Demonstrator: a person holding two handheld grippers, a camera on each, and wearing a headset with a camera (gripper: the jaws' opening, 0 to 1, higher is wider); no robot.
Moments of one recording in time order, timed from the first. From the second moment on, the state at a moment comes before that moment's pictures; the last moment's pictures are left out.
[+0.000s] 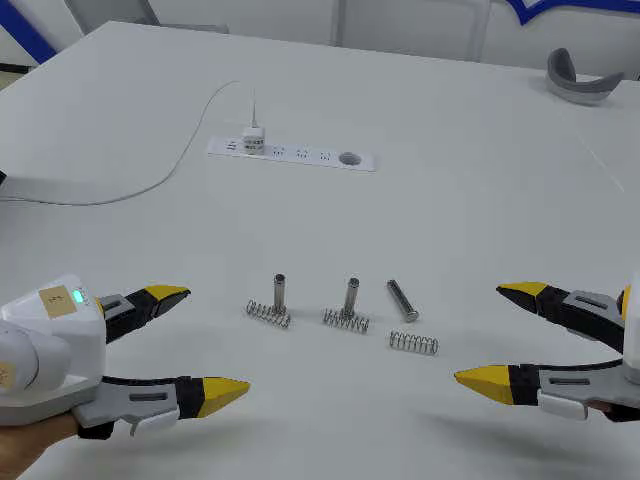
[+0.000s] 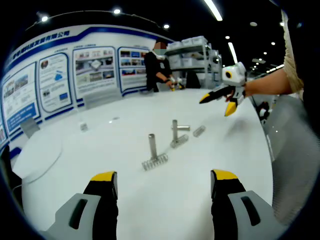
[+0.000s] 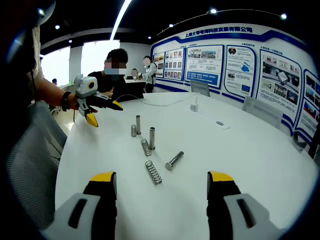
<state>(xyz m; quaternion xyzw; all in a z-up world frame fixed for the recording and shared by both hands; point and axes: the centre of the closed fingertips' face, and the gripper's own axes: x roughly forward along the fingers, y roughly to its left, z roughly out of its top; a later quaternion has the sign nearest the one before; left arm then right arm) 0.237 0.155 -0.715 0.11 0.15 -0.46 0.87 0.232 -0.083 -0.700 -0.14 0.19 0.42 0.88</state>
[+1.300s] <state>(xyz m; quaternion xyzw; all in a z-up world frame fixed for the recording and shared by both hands) 0.234 0.149 -0.712 0.10 0.14 -0.46 0.87 0.257 -0.083 -0.687 -0.13 0.19 0.38 0.89</state>
